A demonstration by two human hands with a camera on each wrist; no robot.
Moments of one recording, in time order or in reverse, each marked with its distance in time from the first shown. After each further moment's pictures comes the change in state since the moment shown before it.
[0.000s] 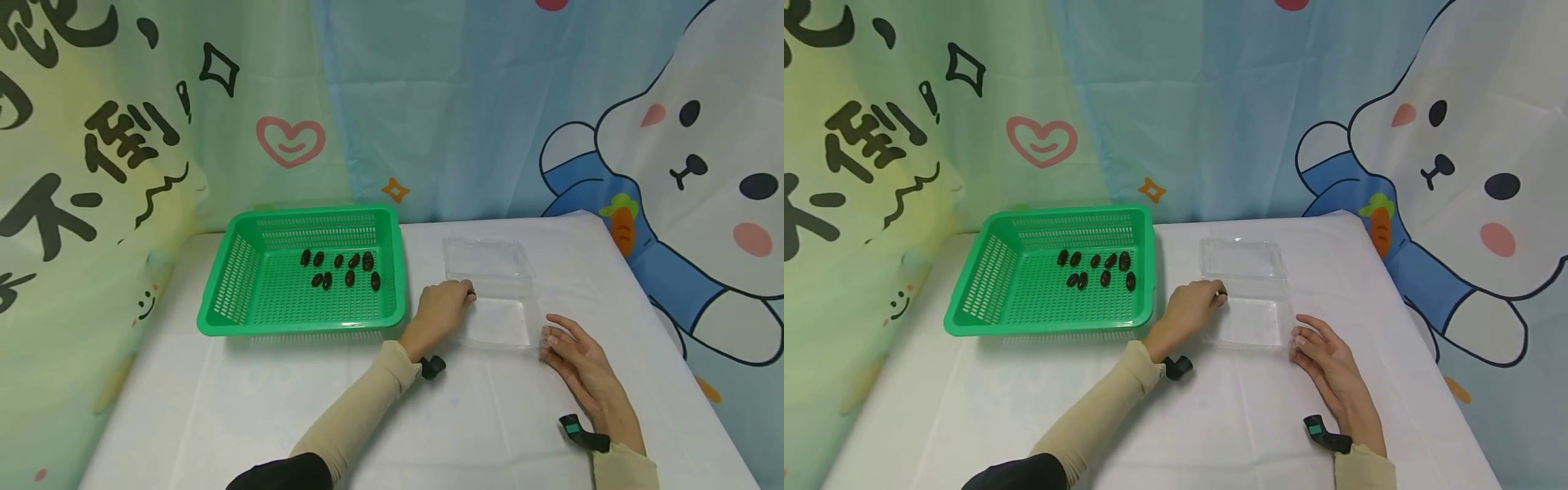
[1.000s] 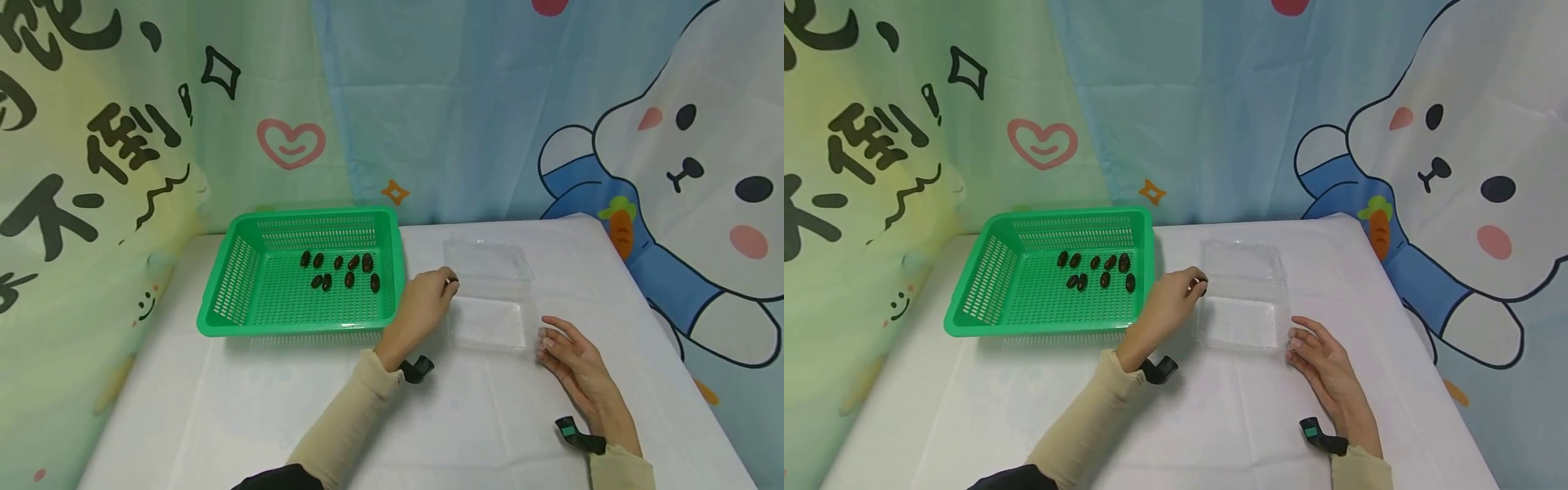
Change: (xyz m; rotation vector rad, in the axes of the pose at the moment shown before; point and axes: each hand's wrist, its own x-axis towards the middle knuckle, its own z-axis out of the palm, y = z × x) left_hand -0.024 -0.006 -0.054 -0.321 0.119 -0.065; right_hand 0.000 0.001 0.004 -0.004 -0.014 -0.007
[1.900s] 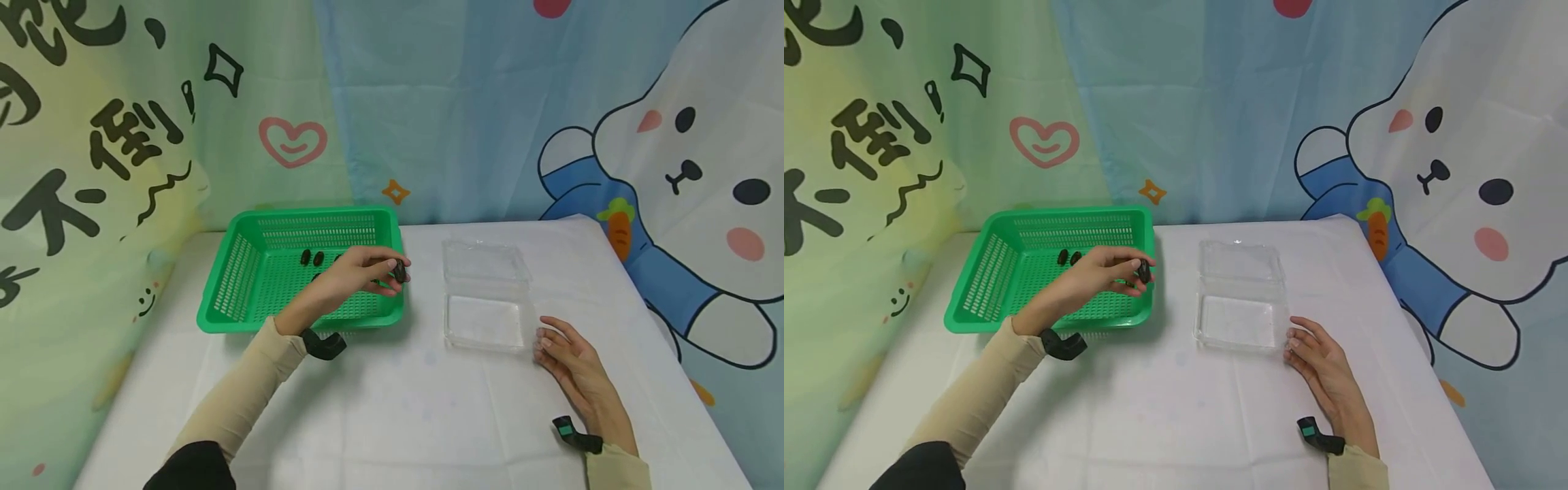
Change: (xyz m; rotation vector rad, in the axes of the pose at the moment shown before) left_hand -0.013 -0.067 -0.116 -0.815 -0.391 -0.152; right_hand -0.001 0.001 0.002 0.000 -0.015 -0.017
